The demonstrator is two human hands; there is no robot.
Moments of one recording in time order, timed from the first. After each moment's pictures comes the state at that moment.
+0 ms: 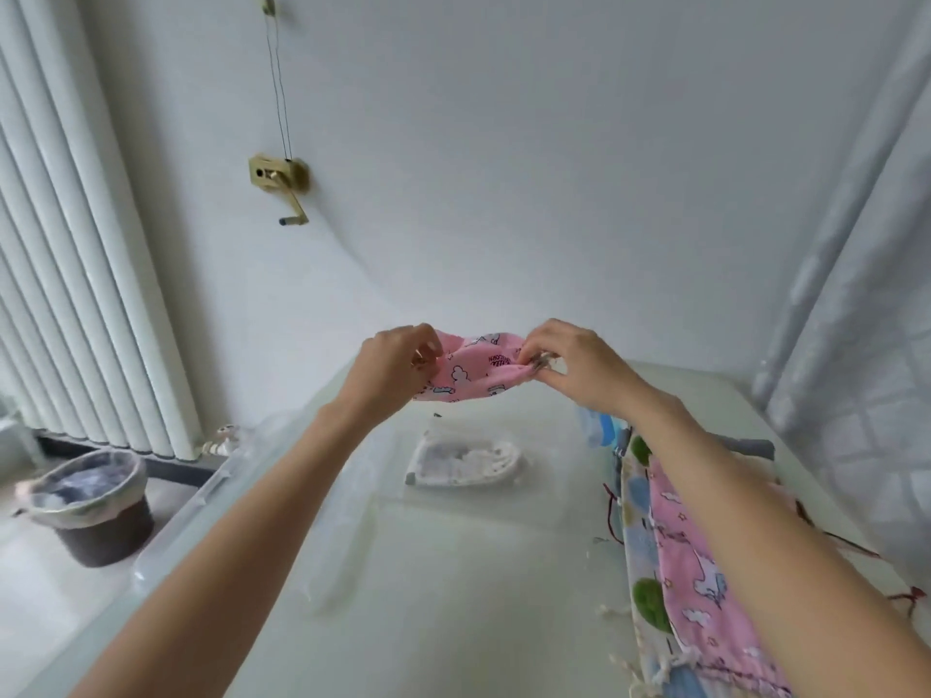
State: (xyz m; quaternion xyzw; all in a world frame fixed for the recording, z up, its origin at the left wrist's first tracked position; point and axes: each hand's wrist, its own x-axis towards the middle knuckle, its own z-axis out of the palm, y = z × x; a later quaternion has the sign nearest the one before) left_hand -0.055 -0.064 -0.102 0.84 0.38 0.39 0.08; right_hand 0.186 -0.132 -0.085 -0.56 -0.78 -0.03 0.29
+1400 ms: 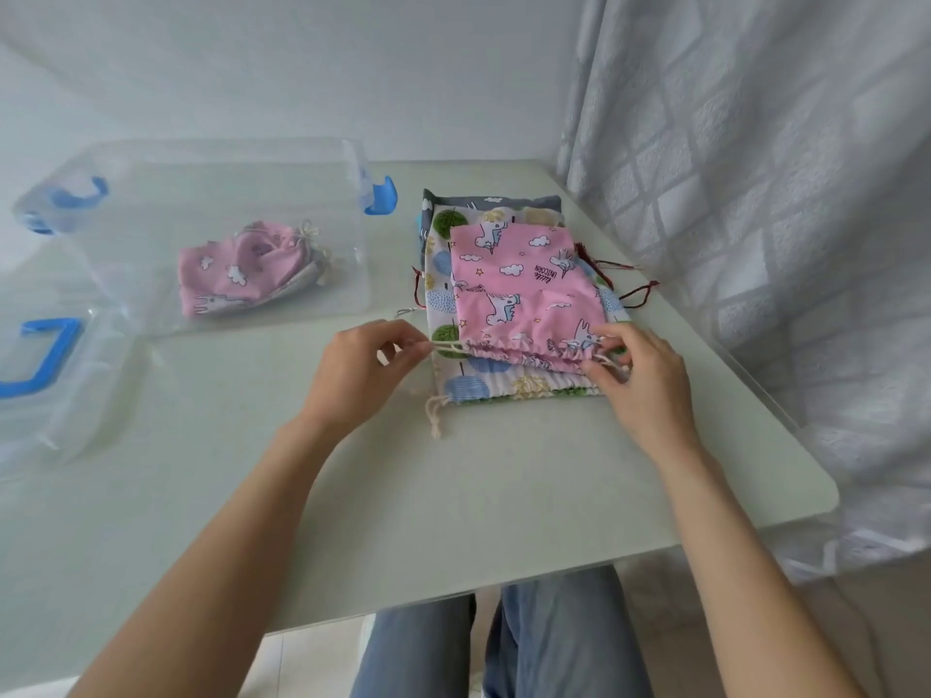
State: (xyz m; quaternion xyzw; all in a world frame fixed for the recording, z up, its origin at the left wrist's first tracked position) left_hand 0.052 -0.235 -0.253 0.87 0.27 0.30 0.28; right_hand 0.263 -0.430 -0.266 -0.82 -0.43 -0.12 0.36
